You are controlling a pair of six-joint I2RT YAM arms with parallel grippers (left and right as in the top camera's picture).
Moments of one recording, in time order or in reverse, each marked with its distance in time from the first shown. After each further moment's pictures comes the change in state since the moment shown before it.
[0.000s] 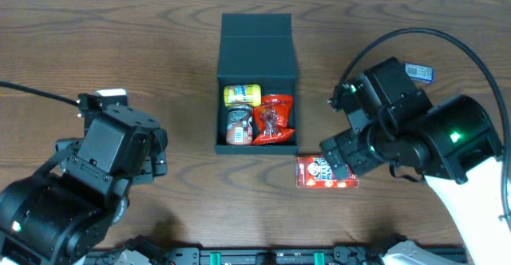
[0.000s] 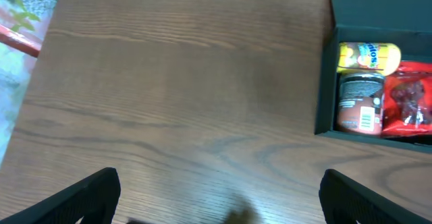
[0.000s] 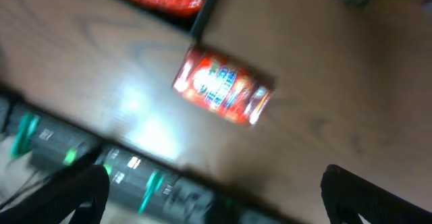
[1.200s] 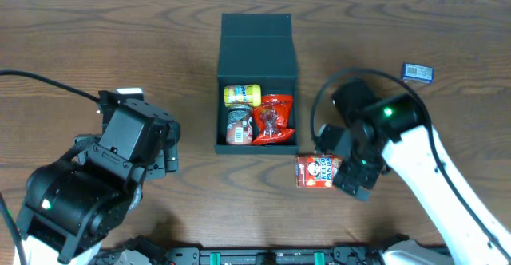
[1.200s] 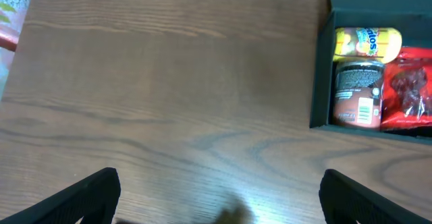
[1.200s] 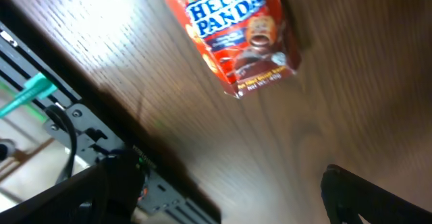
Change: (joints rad) left arm 0.000 0.003 -0.111 0.078 0.032 0.000; right arm -0.104 0.024 -0.526 0.176 0.026 -0.695
